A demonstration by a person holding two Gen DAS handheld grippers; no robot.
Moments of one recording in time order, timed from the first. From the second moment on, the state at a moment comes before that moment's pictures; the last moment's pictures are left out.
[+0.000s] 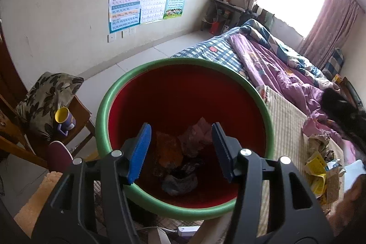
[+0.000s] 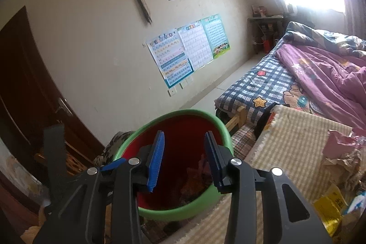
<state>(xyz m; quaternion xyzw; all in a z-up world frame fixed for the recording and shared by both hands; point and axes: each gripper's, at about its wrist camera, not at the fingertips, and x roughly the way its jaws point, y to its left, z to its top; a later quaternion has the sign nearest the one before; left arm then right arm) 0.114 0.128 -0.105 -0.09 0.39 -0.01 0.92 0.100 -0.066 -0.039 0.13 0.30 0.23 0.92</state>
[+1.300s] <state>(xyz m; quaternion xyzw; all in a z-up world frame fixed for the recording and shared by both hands) -0.016 -0.111 -0.160 -0.03 0.55 -0.29 0.79 -0.064 -0.311 -0.100 0.16 0.39 0.02 0.90</state>
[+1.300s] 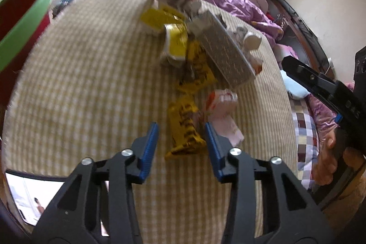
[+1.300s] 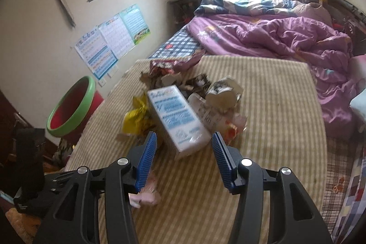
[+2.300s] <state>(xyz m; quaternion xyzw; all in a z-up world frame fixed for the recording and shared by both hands) -0.010 -0.068 -0.098 -0.05 0.43 -0.20 0.88 -0.050 -0.240 -0.160 0.16 0.50 0.11 0.85</state>
